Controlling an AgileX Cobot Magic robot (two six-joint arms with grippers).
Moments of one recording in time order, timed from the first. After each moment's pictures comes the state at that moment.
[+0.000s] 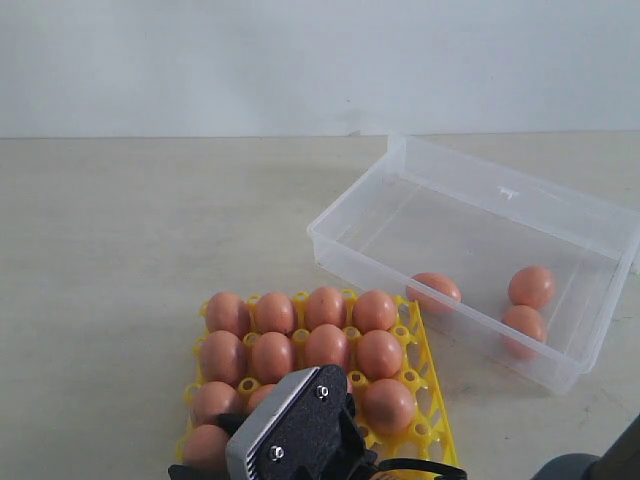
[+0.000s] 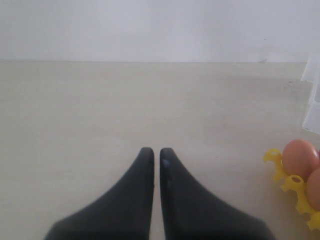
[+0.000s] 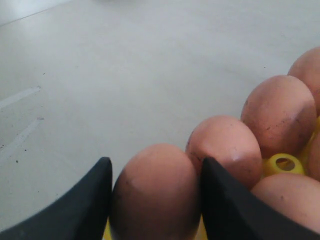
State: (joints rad) left arm -0.03 0.00 0.00 -0.18 0.32 0.14; right arm 1.06 1.99 -0.46 0.12 -1.14 0.18
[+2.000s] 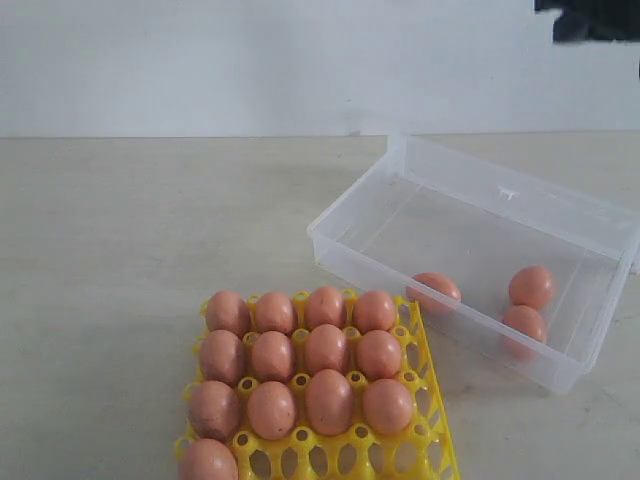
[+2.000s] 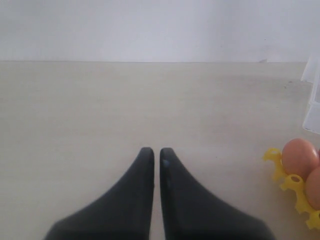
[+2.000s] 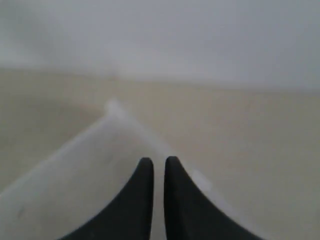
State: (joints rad) left arm -0.03 0.00 0.00 -0.18 0.32 0.14; right arm -0.17 1.69 -1.42 0.58 0.67 -0.55
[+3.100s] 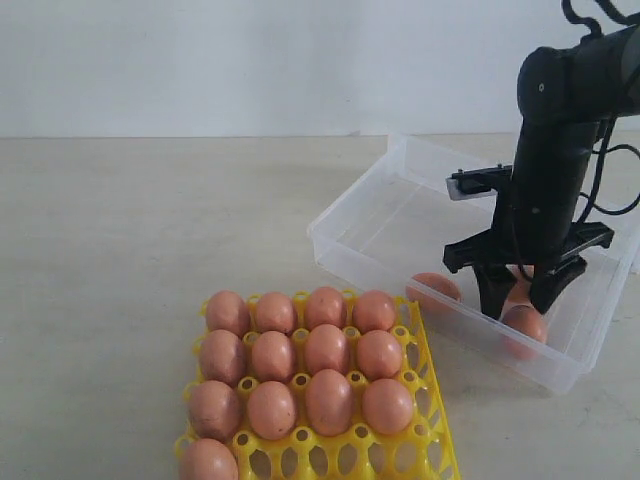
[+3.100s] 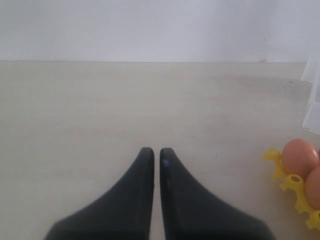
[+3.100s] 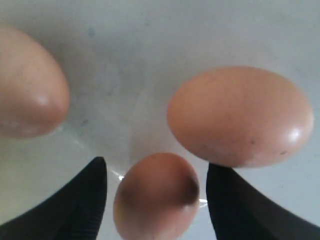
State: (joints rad) left arm -0.03 0.00 0.00 -0.18 0.32 0.14; right arm 0.10 2.03 -1.38 0.07 1.15 -0.06
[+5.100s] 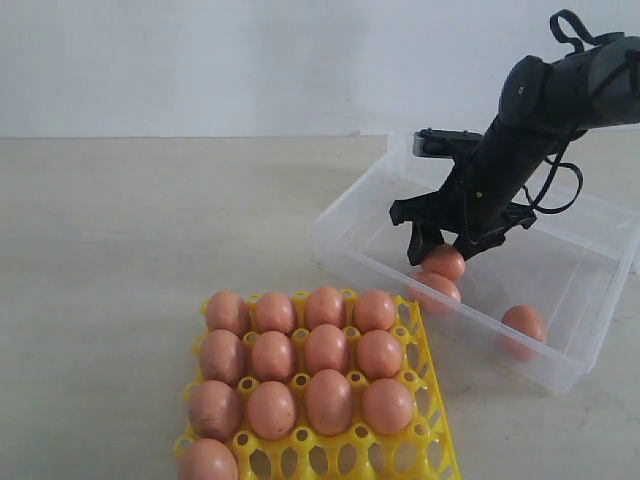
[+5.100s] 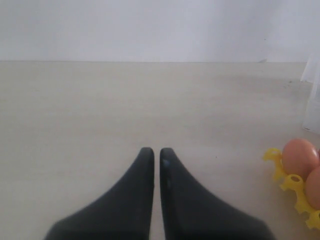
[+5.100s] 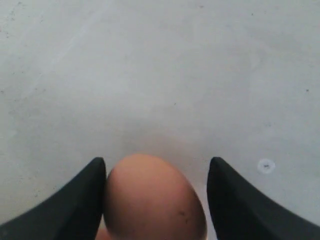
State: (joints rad) left arm -0.03 0.00 0.00 -0.18 0.32 0.14; right arm 0.10 2.13 -1.45 0.35 0.78 -0.19
